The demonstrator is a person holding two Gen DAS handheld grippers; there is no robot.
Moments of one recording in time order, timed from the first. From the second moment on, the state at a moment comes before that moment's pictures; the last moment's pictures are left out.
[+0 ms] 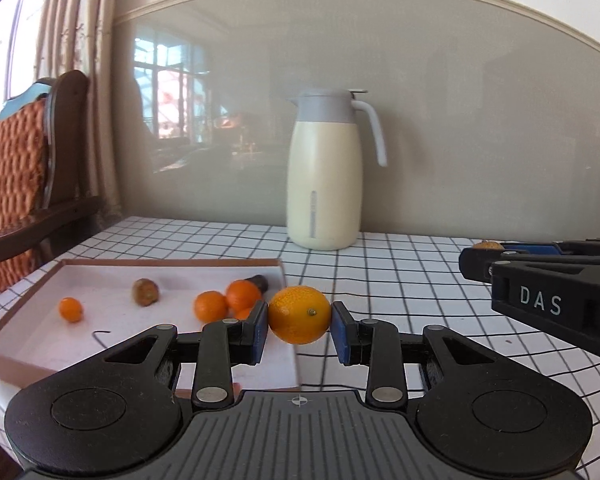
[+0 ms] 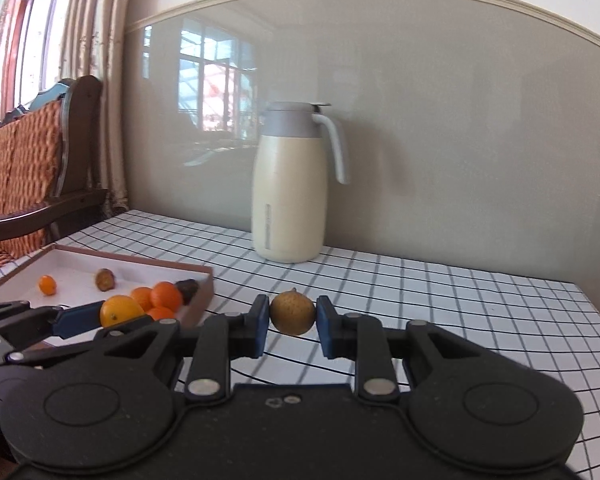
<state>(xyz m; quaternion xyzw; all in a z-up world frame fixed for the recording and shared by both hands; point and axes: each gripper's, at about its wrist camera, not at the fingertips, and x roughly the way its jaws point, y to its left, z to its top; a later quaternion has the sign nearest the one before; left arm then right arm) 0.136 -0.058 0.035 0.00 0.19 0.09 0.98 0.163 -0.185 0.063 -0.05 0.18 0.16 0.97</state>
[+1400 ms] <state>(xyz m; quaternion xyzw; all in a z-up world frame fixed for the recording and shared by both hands) 0.095 0.063 0.042 -0.01 0.17 0.20 0.97 0.148 -0.076 0.063 -0.08 0.15 0.26 0.95</state>
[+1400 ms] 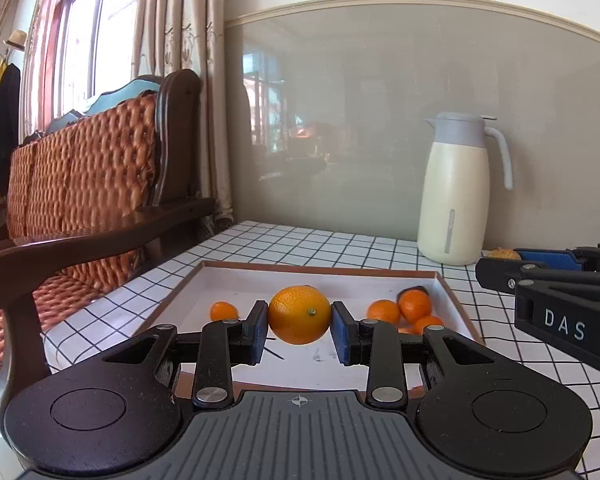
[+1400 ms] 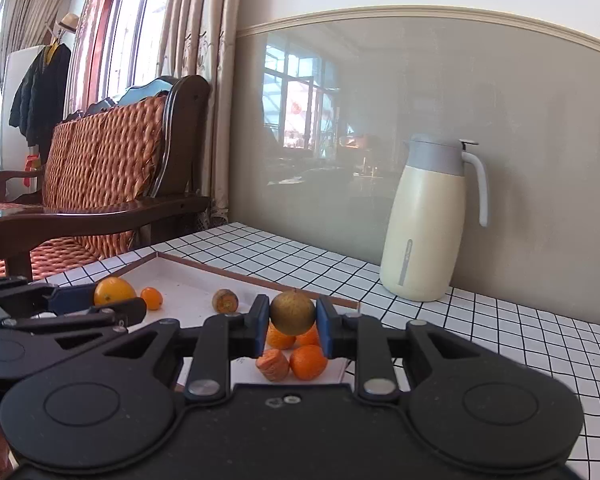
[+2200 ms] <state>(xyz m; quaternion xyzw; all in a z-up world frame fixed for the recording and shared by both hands) 0.090 0.148 0.040 -0.01 0.18 0.23 0.96 0.155 -0.013 0.055 -0.11 0.14 0.29 0.94</state>
